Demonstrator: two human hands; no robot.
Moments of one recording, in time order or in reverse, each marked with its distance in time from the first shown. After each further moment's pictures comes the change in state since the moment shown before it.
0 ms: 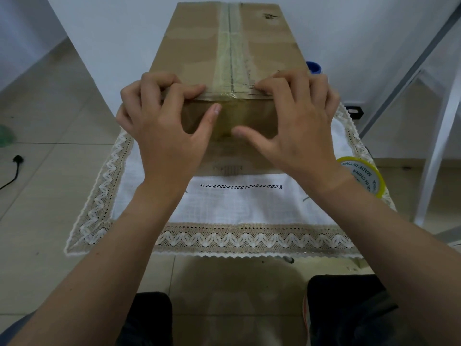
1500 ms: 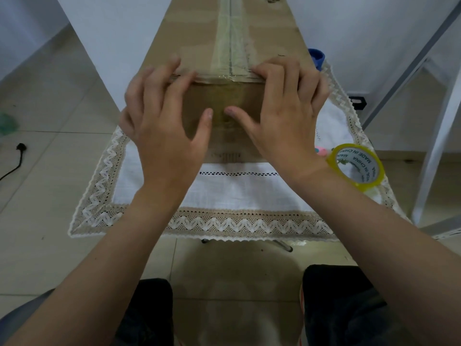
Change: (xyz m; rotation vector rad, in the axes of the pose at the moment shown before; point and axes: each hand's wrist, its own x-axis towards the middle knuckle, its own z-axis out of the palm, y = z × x) left_hand -0.029 0.002 -0.016 0.076 -0.063 0.009; right_hand -0.009 -0.024 0.015 -0.097 0.091 0.117
